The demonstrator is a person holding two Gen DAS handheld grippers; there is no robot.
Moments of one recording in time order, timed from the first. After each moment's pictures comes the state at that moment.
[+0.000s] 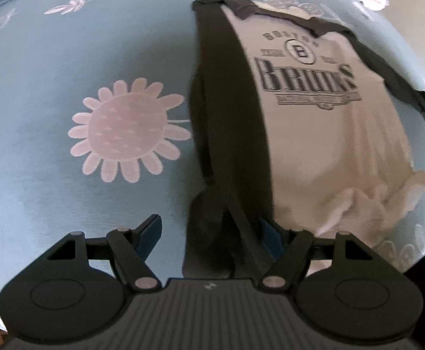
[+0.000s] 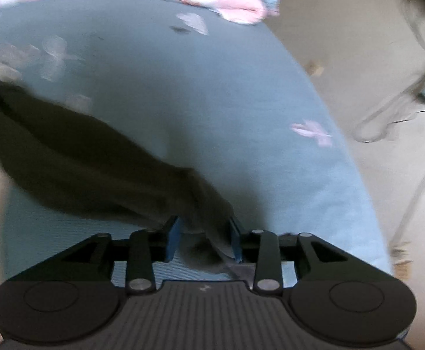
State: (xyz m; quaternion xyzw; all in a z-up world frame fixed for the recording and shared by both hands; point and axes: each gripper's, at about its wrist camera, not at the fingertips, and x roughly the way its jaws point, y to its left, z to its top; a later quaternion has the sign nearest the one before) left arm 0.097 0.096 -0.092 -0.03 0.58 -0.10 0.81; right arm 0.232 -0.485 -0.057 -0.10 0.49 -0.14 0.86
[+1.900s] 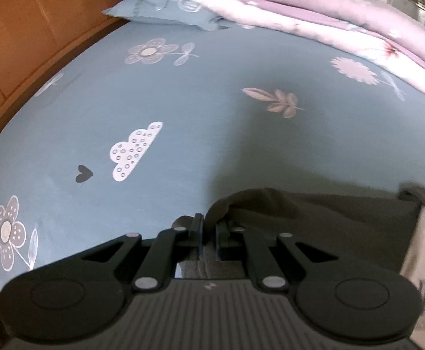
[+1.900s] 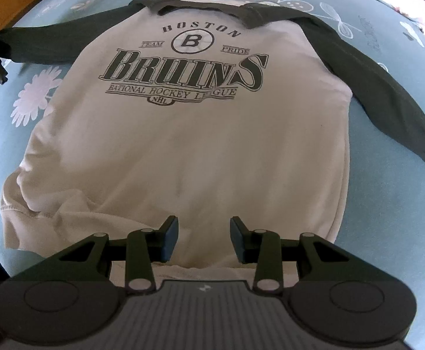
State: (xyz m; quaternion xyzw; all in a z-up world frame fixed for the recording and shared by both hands) left arm 0.245 0.289 -0.040 -0.09 0.48 0.23 0.84; right arm 0.119 -0.253 -0.122 -0.09 0.56 0.15 0.81
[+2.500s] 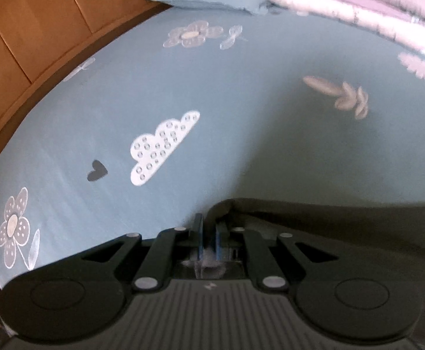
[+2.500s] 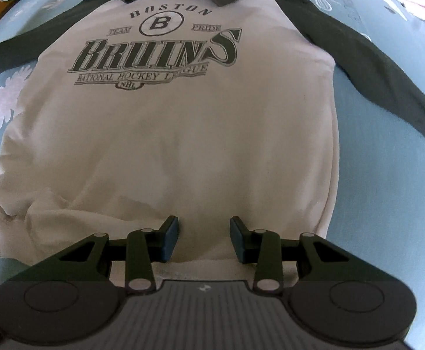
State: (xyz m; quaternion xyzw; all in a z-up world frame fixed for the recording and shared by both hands) left arm 0.293 0.318 -0.116 -0.07 0.48 0.32 0.81; right arm 0.117 -0.255 -0.141 -0.07 0.58 0.10 0.81
